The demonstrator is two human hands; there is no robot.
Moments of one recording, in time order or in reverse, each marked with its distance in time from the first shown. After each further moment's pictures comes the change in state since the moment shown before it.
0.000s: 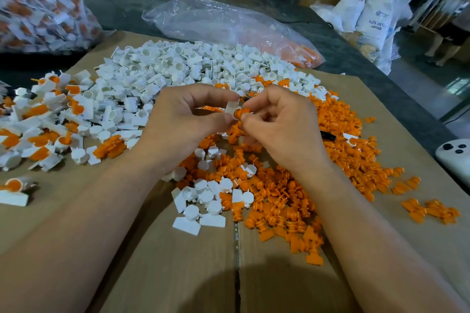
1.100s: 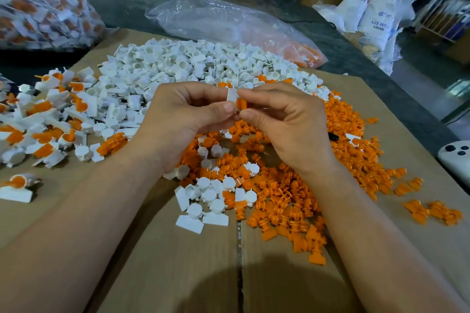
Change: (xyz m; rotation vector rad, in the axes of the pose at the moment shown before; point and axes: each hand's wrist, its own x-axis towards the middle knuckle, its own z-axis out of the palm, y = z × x) left_hand 0.002 -0.001 -0.004 -0.336 -0.018 -0.143; right_hand 0.002 0.007 0.000 0.068 0.056 -0.245
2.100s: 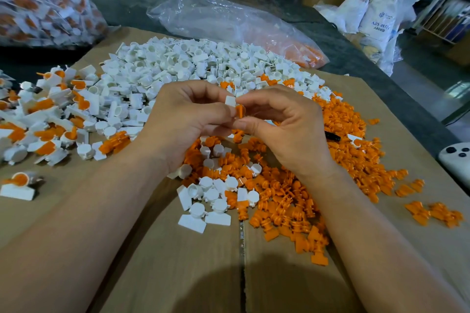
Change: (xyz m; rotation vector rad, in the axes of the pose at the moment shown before) left_hand 0.001 0.004 0.002 0.046 0.050 -0.032; right_hand -0.002 0.000 0.004 -0.013 -0.035 -0.059
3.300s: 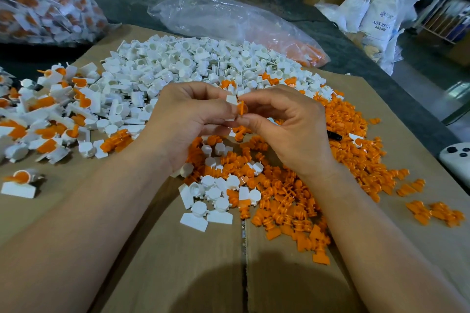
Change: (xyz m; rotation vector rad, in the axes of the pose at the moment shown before) left_hand 0.001 -0.002 0.000 -0.007 0.036 -0.084; right_hand 0.000 0.003 -0.001 -0.078 0.012 -0.072
